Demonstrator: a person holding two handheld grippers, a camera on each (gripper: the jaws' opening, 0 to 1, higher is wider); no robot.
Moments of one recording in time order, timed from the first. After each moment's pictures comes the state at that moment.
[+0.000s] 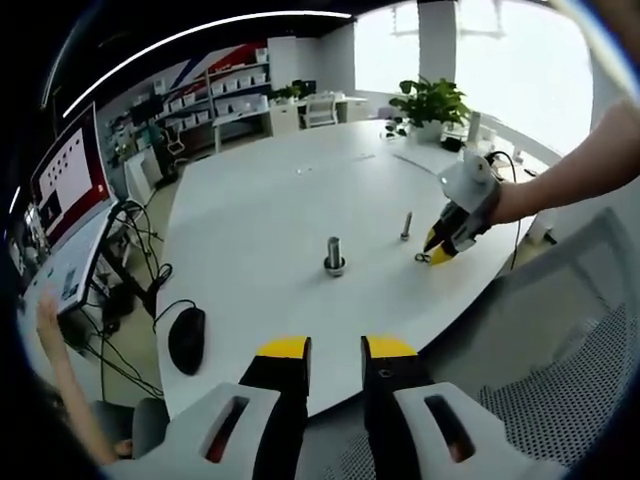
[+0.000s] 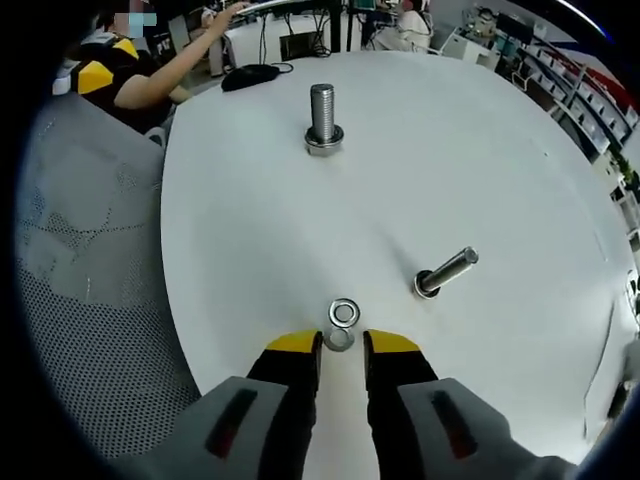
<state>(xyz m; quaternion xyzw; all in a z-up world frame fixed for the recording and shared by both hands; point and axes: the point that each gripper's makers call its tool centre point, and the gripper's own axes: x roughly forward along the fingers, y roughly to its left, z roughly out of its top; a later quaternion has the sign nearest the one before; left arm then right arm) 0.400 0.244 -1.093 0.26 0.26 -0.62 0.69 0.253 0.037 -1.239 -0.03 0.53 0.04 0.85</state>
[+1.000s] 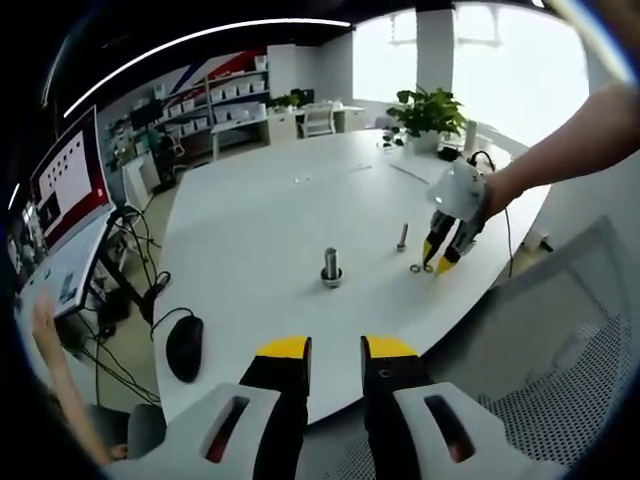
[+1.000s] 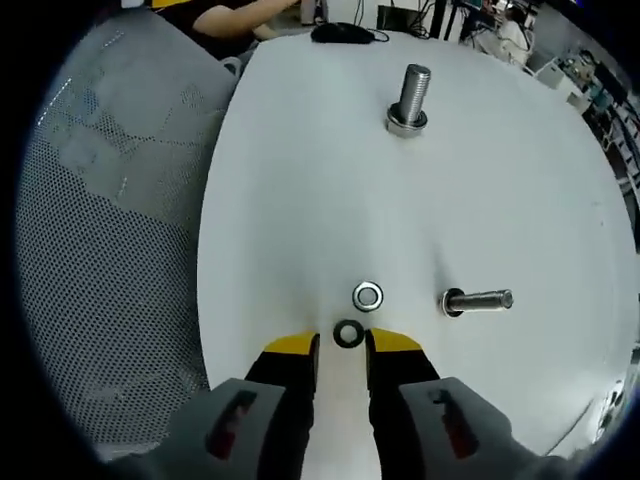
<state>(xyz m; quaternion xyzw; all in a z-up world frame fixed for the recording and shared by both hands) 0.398 0.238 -1.082 0.23 0.25 -0.64 0.69 0.241 0.046 -1.239 -0.16 0.59 0.22 0.76</state>
